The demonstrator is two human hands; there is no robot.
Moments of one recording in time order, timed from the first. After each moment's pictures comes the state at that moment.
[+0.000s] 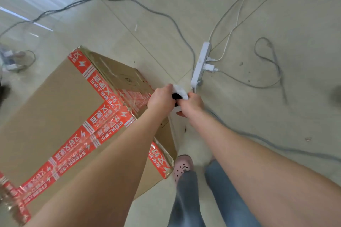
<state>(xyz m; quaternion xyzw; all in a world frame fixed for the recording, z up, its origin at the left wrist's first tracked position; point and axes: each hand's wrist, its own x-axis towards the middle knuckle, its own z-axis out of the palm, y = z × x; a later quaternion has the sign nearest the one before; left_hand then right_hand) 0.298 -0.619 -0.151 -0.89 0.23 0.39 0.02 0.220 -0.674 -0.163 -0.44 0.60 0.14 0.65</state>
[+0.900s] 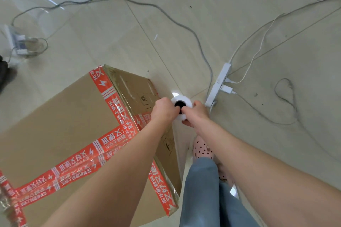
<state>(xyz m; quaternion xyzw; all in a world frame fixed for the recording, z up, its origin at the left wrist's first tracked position) 0.374 -0.633 -0.159 -0.90 0.03 0.44 -0.05 0.308 -0.706 -0.165 -0.45 0.59 0.25 0.62</state>
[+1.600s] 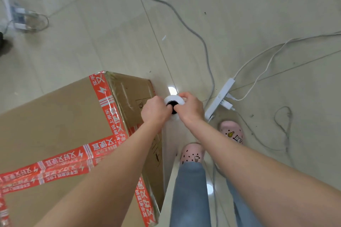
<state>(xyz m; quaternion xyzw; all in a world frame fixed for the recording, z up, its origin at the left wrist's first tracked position) 0.416 -0.645 -0.163 -0.92 -0.05 0.38 -0.06 0.374 -0.739 -0.163 -0.70 0.43 0.26 0.50</state>
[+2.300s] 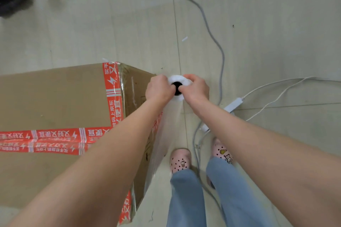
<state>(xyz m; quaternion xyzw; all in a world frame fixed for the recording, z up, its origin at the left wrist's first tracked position) 0.480 -0.662 -0.161 -0.93 -0.13 0.32 -0.14 0.453 -0.765 -0.162 -0.71 0.37 0.27 0.53</state>
